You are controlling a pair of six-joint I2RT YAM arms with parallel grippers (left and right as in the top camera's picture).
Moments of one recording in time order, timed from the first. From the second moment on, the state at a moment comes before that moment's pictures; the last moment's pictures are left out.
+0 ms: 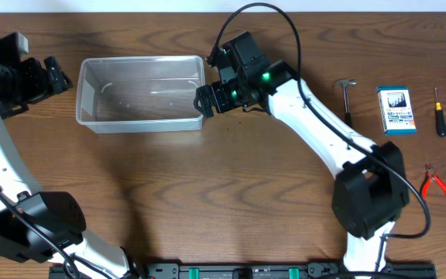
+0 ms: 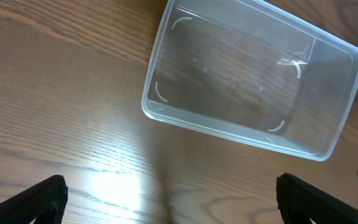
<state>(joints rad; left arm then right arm) 0.48 1.84 2.09 -1.54 0.29 0.09 0.57 2.01 1.72 -0.73 -0.31 0.25</state>
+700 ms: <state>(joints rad) 0.48 1.84 2.09 -1.54 0.29 0.09 0.58 2.03 1.81 -0.72 -0.29 0.34</state>
